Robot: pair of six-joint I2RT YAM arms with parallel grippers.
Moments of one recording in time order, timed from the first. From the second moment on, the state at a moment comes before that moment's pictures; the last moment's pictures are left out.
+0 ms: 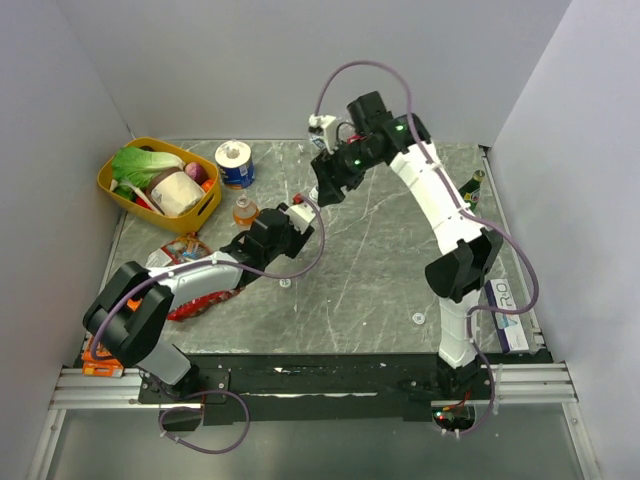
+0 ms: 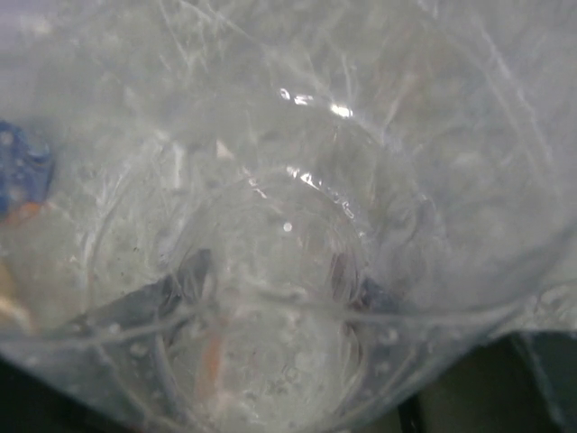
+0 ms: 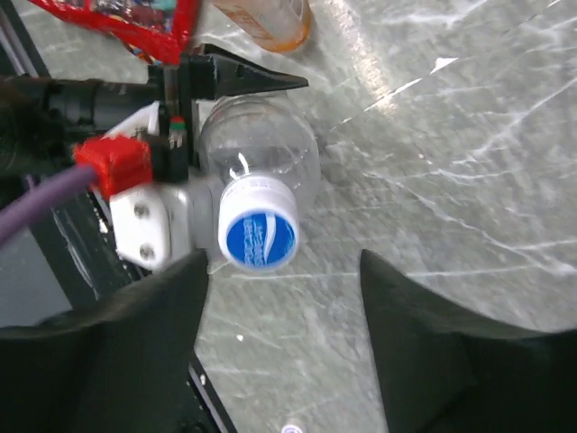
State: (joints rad) left arm -0.68 1.53 0.82 0.27 -0.15 0.23; right arm 0.50 2.02 2.32 -1.29 -0.53 -0.32
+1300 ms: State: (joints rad) left arm -0.56 1.71 1.36 -0.93 0.77 1.22; right arm 0.54 1.29 1.55 -1.22 -0.84 -1.89
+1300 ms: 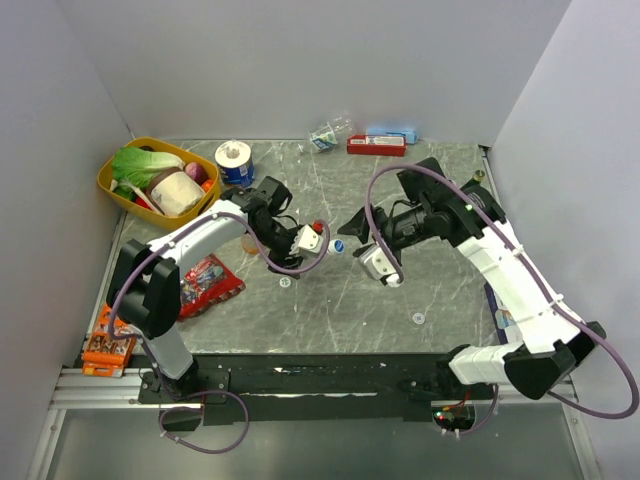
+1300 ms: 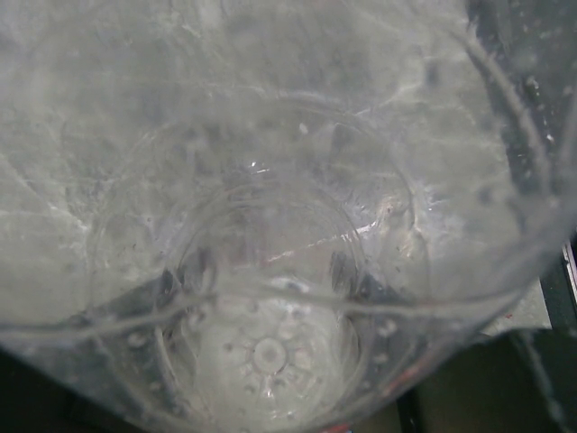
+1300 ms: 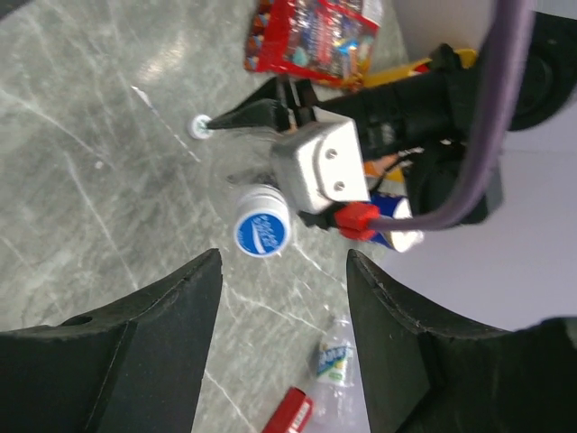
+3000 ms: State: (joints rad) left arm -0.57 1.45 1.02 -0.37 0.51 0.74; right arm 0.59 1.56 1.72 -1.13 -0.70 -1.17
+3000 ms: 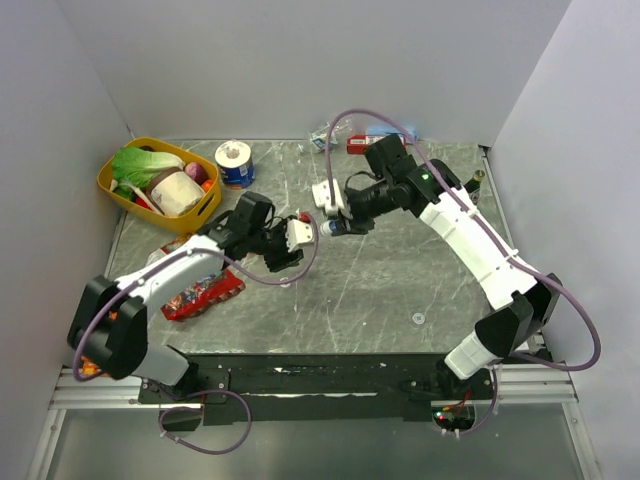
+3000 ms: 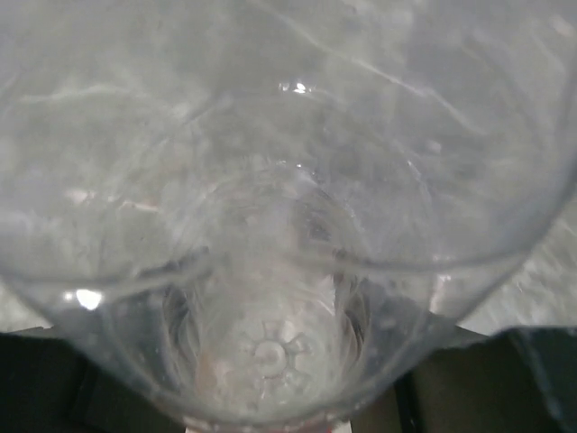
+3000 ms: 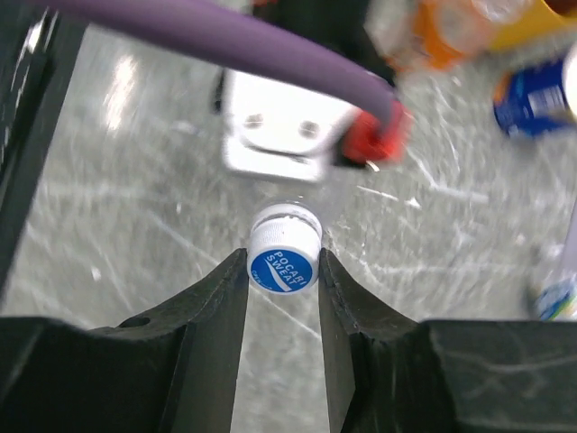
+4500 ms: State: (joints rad) left arm -0.73 1.32 0.97 -0.01 0.10 0.50; right arm 0.21 1.51 2.02 -1.18 -0.93 -0.67
